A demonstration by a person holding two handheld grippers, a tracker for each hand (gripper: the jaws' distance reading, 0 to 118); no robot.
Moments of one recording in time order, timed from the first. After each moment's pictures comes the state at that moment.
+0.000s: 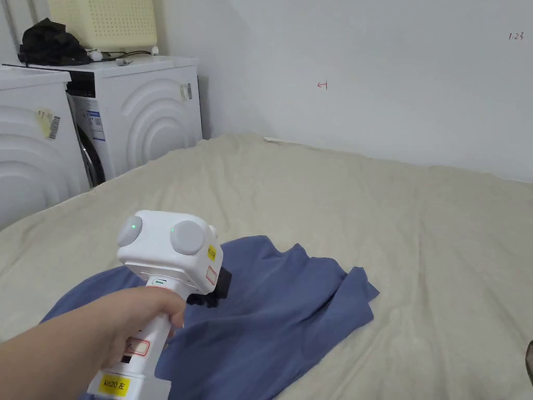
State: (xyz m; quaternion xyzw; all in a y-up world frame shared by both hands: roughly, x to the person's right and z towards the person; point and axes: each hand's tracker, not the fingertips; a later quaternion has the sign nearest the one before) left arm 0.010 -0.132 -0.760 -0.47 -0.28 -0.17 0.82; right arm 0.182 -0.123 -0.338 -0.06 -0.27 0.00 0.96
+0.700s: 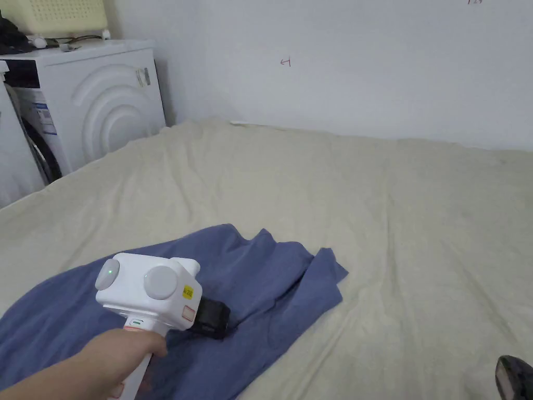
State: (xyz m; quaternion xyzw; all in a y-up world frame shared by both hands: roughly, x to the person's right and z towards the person) left arm 0.026 -0.204 -0.755 -0.49 -0.33 -0.17 0.79; right arm 0.207 -0.153 -0.333 -0.11 -0.29 -0.07 0.95
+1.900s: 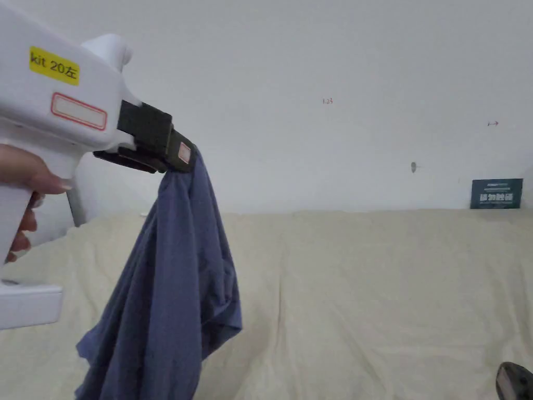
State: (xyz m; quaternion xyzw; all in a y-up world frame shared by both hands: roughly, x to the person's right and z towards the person) left arm 0.099 0.192 -0.540 -0.21 -0.60 -0.12 0.76; right arm 0.254 -0.095 -0.204 0.00 -0.40 -0.12 0.91
